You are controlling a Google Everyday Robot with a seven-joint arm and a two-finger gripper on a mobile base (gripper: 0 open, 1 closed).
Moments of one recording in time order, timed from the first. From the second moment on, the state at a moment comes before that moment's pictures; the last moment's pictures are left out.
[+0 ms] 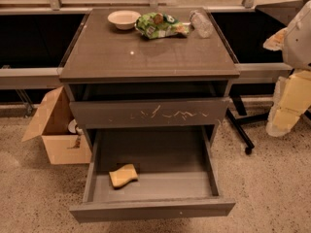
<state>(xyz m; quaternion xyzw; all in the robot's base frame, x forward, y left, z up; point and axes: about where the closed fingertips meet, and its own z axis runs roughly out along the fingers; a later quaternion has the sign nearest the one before) 0.438 -0.216 0.977 -0.60 0.78 -0.04 0.16</state>
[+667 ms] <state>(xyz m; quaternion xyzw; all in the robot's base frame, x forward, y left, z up) 0.450 -0.192 0.948 -0.63 0.76 0.00 0.17</state>
